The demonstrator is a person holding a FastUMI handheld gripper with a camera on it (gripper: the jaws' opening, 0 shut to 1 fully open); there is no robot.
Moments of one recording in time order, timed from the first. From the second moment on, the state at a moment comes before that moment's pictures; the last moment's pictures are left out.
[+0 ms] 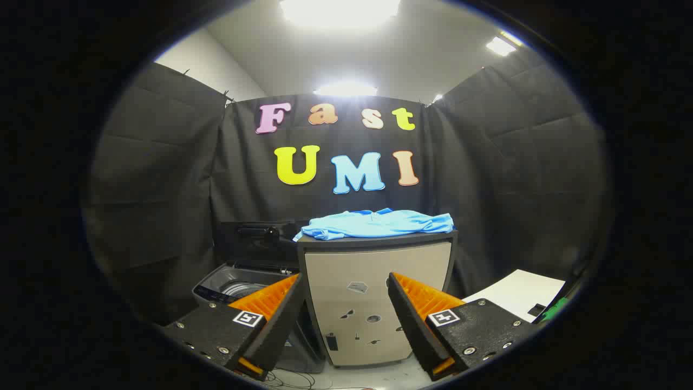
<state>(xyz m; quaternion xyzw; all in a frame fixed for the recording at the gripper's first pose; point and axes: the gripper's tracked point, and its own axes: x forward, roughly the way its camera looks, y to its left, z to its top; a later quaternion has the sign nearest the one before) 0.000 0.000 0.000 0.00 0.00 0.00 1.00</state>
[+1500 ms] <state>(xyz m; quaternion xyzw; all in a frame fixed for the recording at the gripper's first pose) 0.055 -0.019 0.058 0.00 -0.02 -0.01 1.00</state>
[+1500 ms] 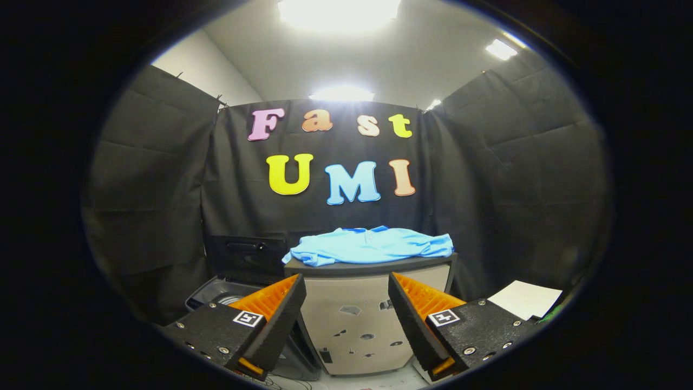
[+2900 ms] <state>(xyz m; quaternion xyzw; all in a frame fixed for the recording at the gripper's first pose) 0.367 -0.078 0.072 -0.01 0.15 0.01 0.99</state>
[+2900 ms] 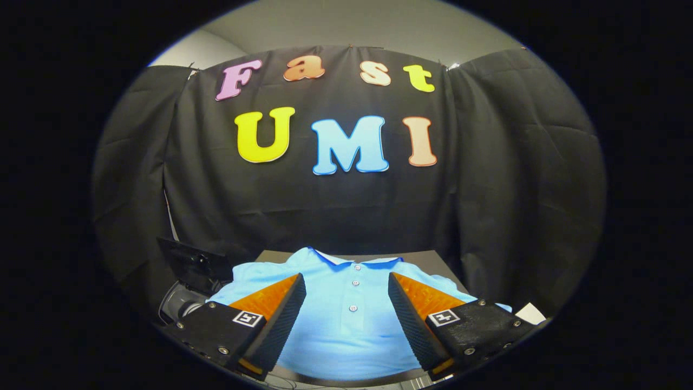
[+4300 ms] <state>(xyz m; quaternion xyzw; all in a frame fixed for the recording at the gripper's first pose) 0.412 -0.064 0.000 -0.04 0.29 0.06 0.95</state>
